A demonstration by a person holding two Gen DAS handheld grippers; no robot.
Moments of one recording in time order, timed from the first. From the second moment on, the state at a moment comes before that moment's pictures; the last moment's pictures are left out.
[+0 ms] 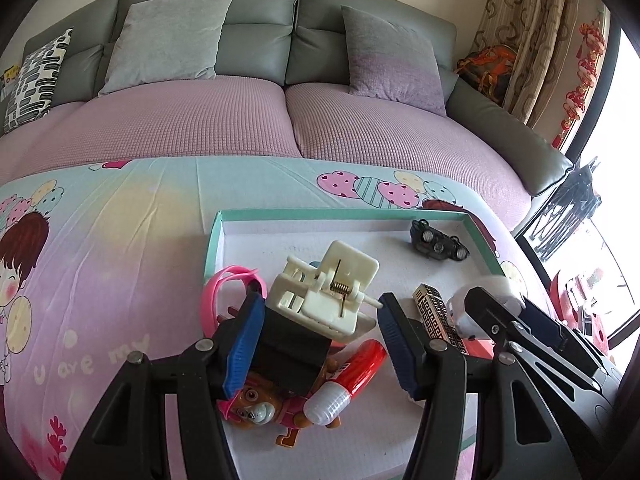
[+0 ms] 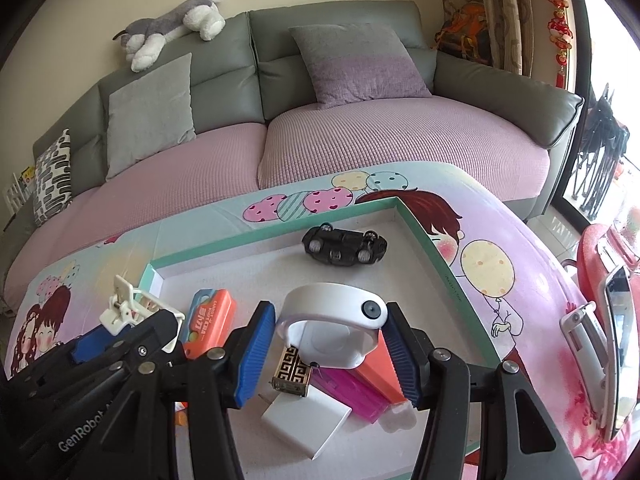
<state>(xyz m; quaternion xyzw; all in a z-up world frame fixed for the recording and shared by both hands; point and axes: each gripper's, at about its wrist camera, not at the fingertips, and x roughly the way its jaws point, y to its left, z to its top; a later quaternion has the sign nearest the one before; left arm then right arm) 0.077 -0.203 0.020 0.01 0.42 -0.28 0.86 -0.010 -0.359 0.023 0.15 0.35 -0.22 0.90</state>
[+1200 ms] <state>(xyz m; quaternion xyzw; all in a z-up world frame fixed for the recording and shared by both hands) 0.104 -0.136 0.028 -0.01 0.43 -0.16 0.89 0.000 -0.348 0.019 0.11 0.37 -0.22 0.90</state>
